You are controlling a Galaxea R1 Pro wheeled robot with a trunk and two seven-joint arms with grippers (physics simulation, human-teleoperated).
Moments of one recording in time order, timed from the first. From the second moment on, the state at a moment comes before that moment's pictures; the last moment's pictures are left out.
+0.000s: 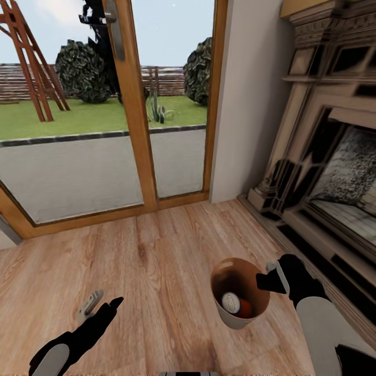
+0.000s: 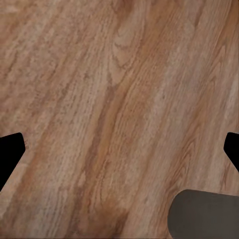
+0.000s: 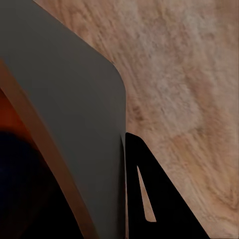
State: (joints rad) left arm -0.03 0.21 -0.12 -1.58 1.29 0.31 0.55; right arm -0.79 -0.07 -0.29 -0.66 0.23 1.05 0.23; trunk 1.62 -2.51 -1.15
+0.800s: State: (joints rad) left arm -0.03 0.21 -0.12 -1.58 1.29 0.31 0.55; right arm -0.79 -0.07 -0.29 -0.66 0.20 1.05 0.23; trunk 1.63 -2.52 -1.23
